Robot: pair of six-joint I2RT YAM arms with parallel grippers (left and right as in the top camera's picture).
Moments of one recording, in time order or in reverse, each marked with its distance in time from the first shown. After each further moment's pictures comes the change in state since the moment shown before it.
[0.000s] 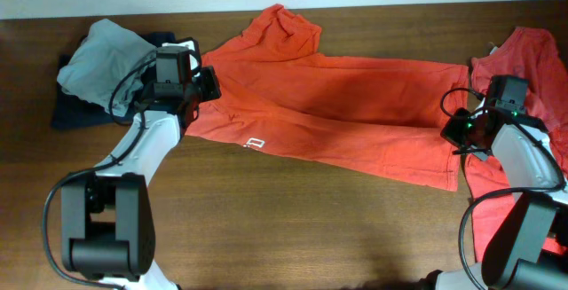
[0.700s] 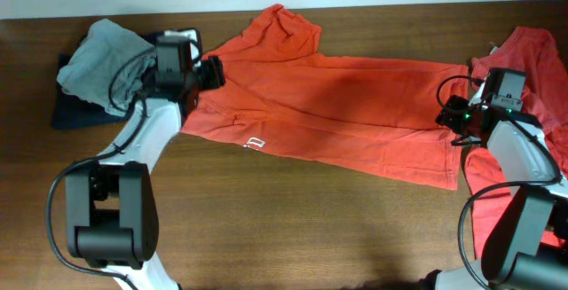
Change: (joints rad) left arm 0.000 0.058 0.142 -0.065 -0.015 0.056; right arm 0.022 0.029 0.027 0.113 0.005 -0.077
